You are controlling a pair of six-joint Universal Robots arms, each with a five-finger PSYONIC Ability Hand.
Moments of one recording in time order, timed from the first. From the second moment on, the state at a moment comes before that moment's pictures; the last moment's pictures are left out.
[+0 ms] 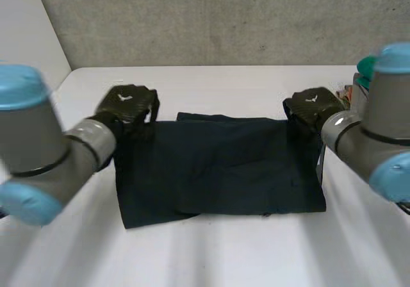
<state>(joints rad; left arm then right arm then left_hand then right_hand) 4.31 -1.95 -1.47 3.24 -1.41 3.35 1.93 -1.08 1.26 0.17 1.47 2.69 1.00 1.03 1.03 1.03 0.84 0.94 1.04 1.04 1.04 0.86</state>
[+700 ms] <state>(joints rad) 4.28 -2.07 -1.63 3.24 -1.45 3.46 1.97 -1.04 1.44 0.17 1.44 2.57 0.94 0.96 0.94 0.62 0.76 0.92 1.01 1.01 1.01 0.79</state>
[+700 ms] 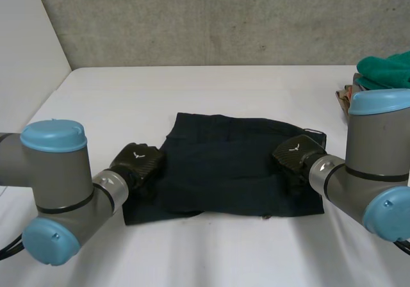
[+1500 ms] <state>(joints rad) 4.27 -1.80 -1.60 2.95 -1.46 3.54 1.95 -1.29 1.40 0.53 1.40 2.25 1.13 1.20 1.18 0.62 0.99 1.06 1.18 1.18 1.19 0.97</state>
